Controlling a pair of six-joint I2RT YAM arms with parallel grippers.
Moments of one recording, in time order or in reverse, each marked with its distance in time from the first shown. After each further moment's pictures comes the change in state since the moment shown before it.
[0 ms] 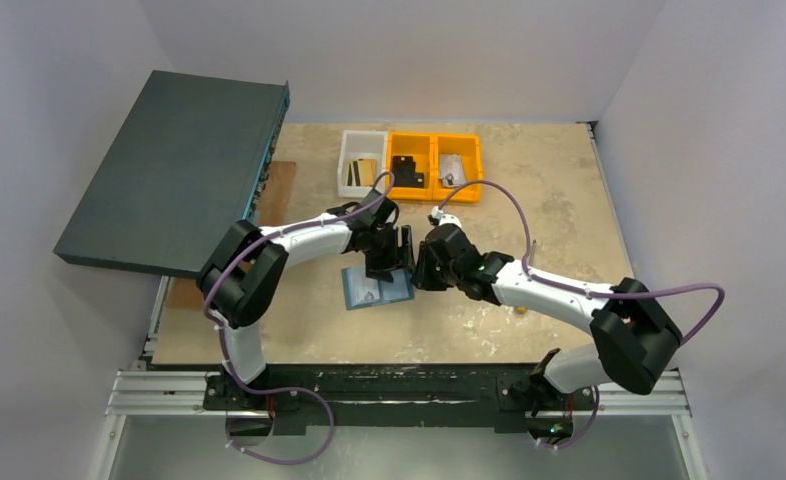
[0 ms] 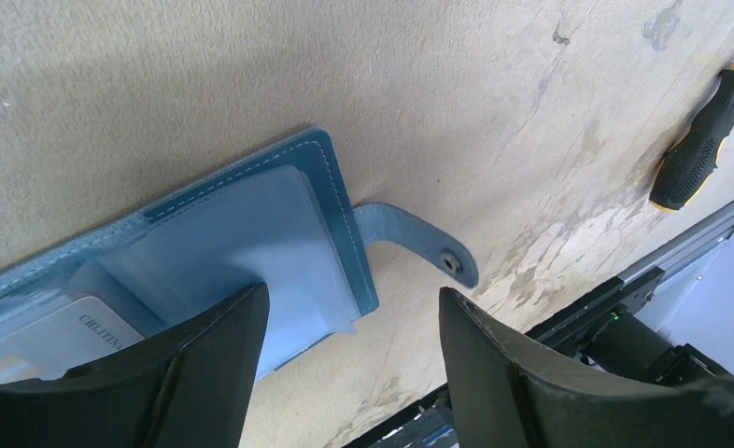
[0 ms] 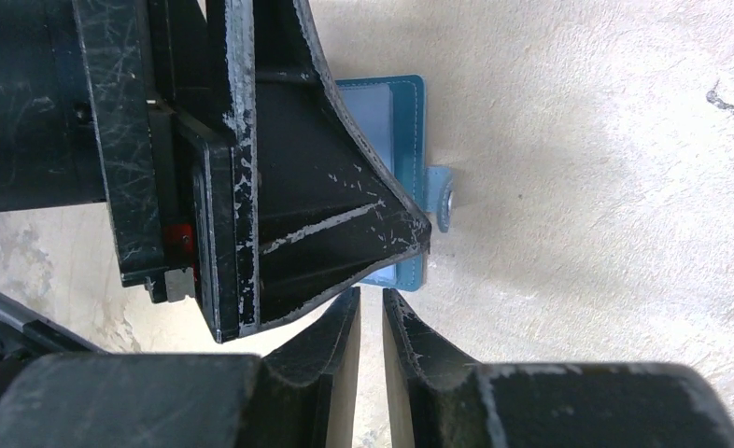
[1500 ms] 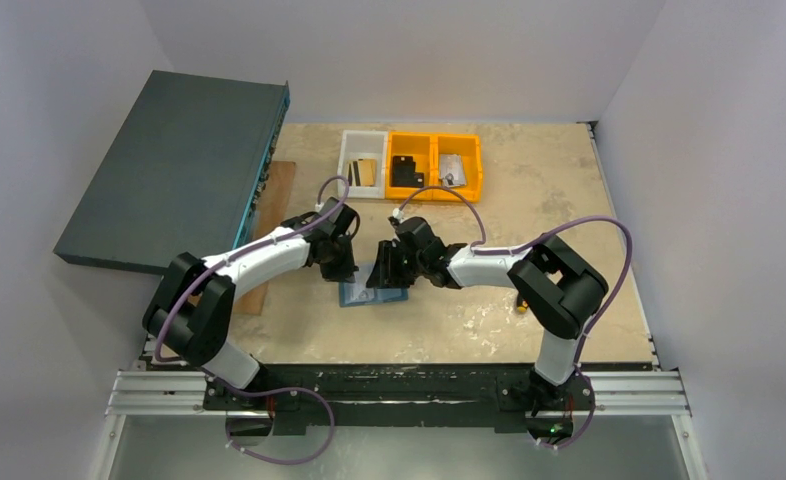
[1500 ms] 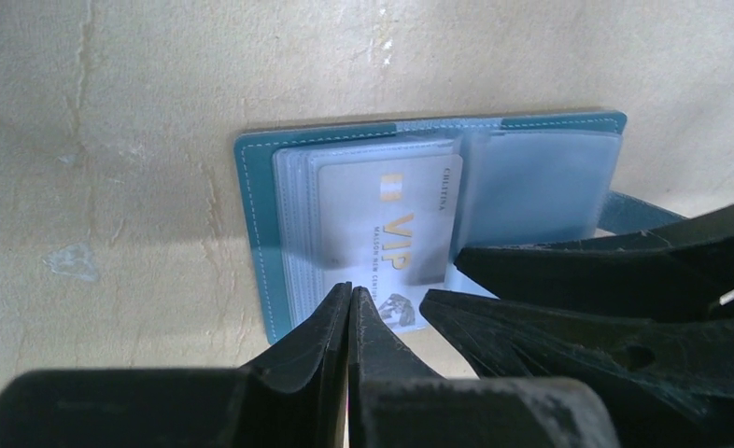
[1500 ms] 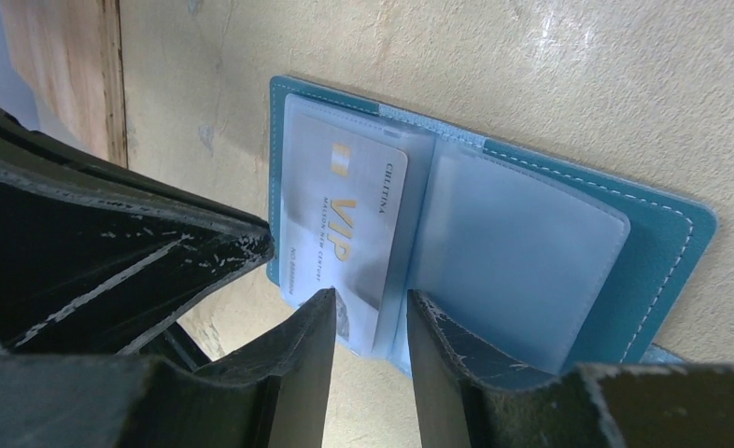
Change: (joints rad) left arm 0.108 -0.308 -0.228 -0.169 -0.296 0.024; right arm 0.000 0.416 0.142 0.325 -0.332 0.055
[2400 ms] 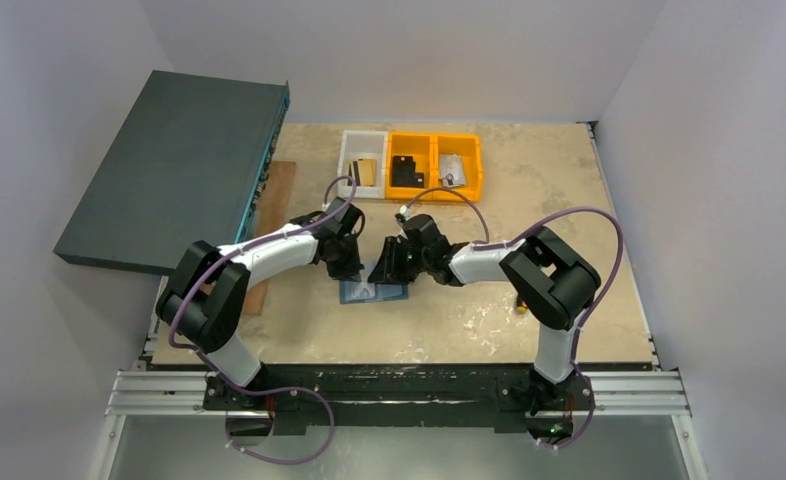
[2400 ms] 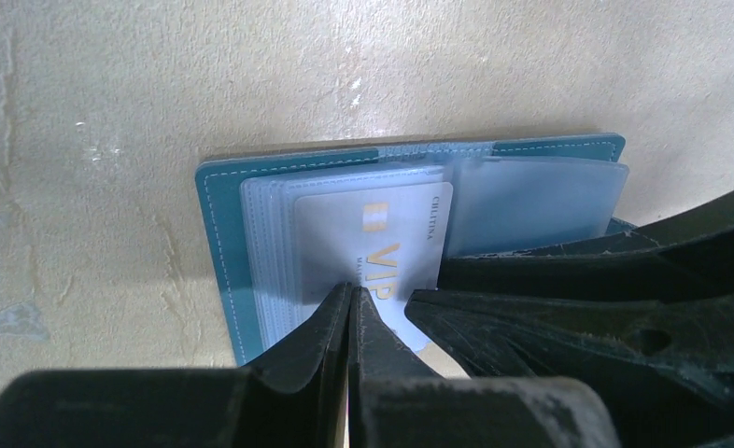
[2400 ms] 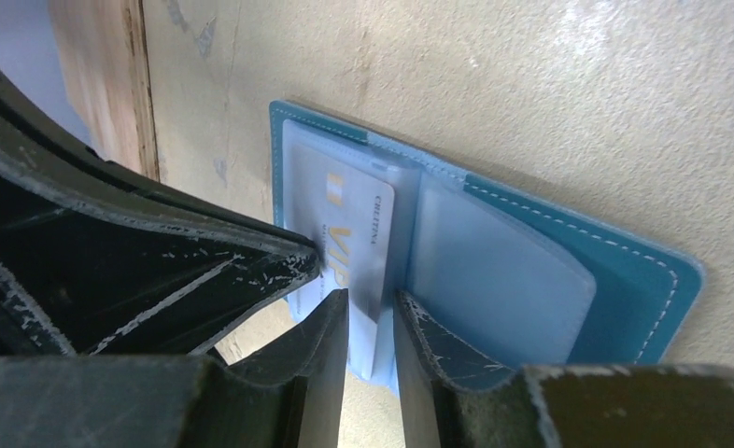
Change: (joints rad) left arm -0.004 0.093 0.014 0.074 0.016 -0.002; right arm -0.050 0.053 -0.017 0.113 -0.071 0.062
